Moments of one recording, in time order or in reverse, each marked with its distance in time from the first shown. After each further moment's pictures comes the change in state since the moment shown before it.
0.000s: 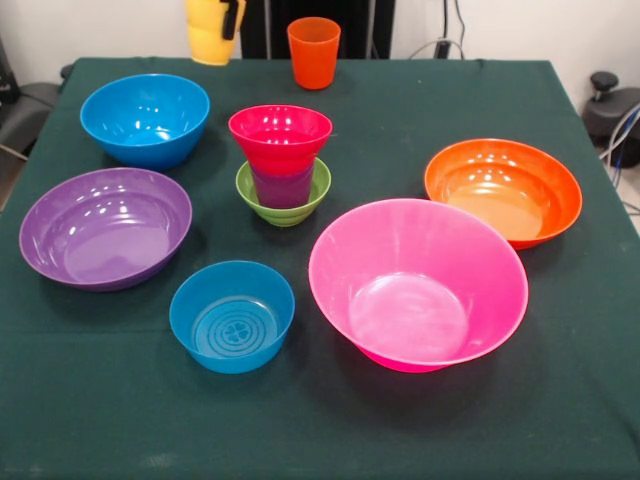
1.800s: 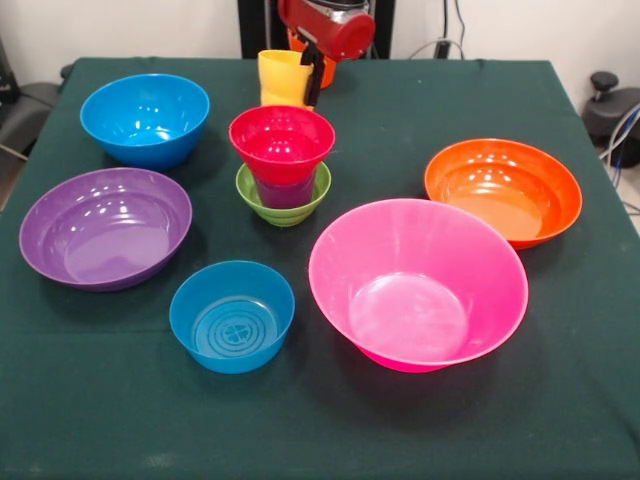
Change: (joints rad) arm 0.263 0.103 0.014 -0.261 0.226 0.169 0.000
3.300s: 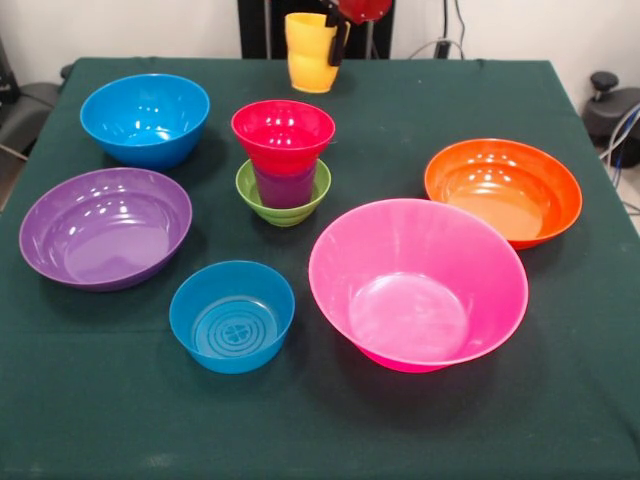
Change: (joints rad) arm 0.023 -0.082 -0.003 0.188 0.062 -0.027 0.000
